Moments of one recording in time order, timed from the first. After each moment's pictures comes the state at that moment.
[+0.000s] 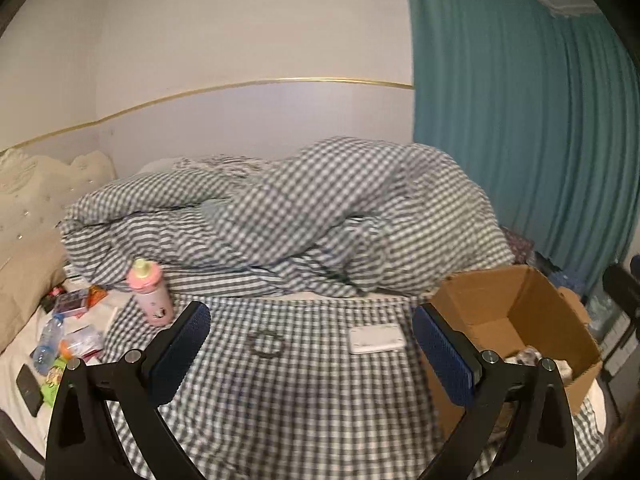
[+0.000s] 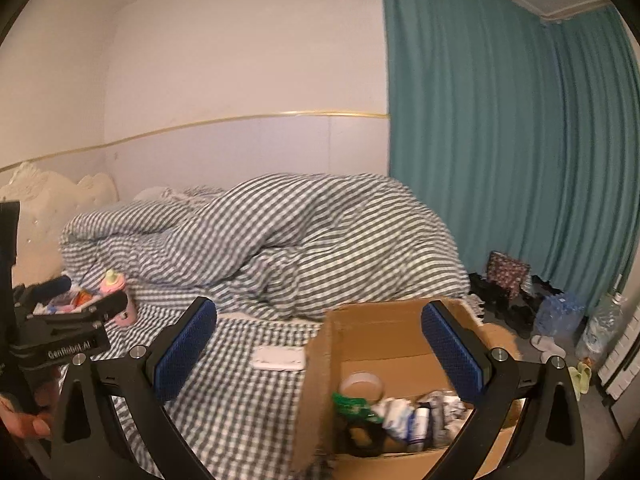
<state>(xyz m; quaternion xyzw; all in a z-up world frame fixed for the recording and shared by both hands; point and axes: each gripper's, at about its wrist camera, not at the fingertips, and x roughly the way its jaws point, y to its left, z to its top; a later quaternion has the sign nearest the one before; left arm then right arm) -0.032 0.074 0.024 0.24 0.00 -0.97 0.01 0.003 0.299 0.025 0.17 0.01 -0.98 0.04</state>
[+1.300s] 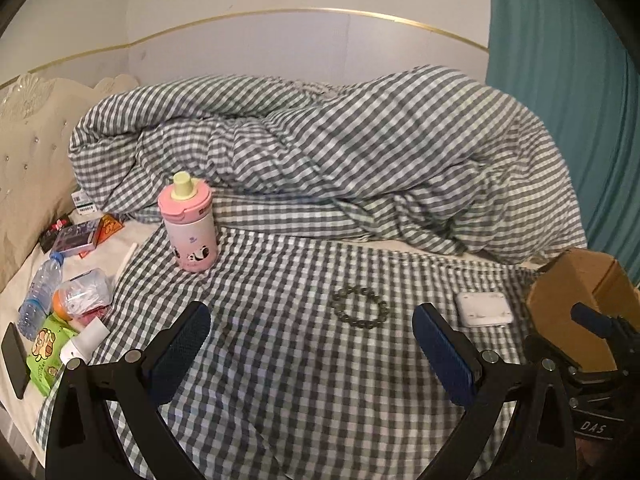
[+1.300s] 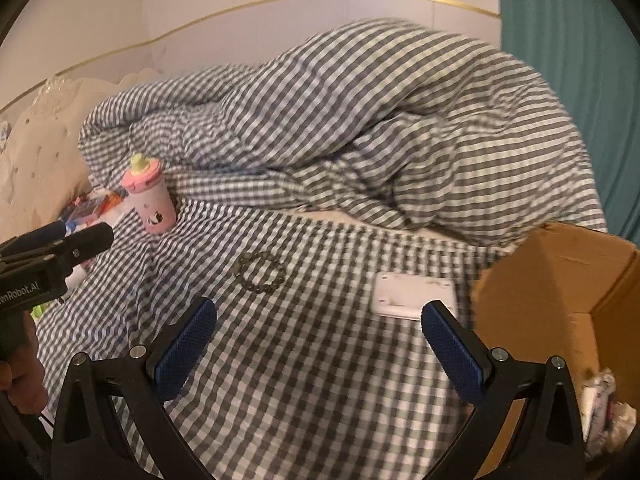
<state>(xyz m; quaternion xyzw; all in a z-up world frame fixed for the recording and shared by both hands) -0.123 -0.076 -0.084 0.34 0.05 -0.94 0.06 -0.148 0.150 -0.134 0.35 0.05 -0.92 0.16</state>
